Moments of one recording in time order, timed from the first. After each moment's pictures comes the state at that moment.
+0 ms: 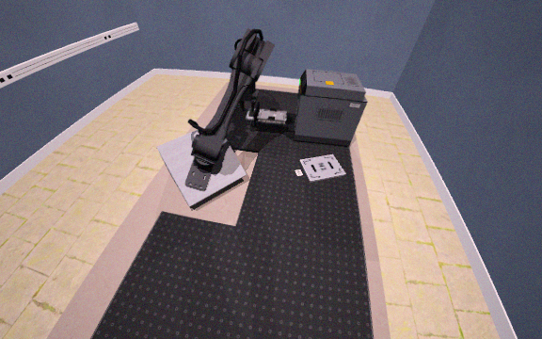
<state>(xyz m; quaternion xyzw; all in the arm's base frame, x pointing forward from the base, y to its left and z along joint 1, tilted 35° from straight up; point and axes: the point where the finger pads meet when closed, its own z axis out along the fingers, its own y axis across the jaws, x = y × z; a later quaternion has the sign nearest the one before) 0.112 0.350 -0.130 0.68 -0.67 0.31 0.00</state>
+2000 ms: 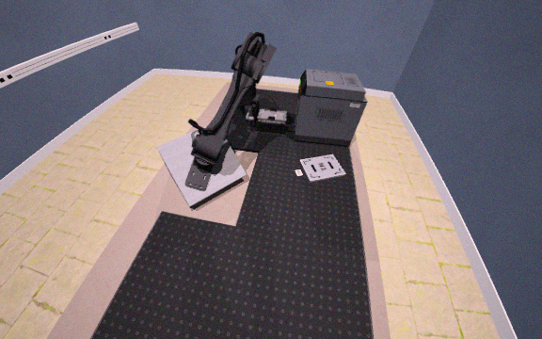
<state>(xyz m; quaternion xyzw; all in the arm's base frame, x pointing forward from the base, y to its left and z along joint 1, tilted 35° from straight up) 0.123 0.342 -0.150 0.68 -0.67 0.30 0.00</state>
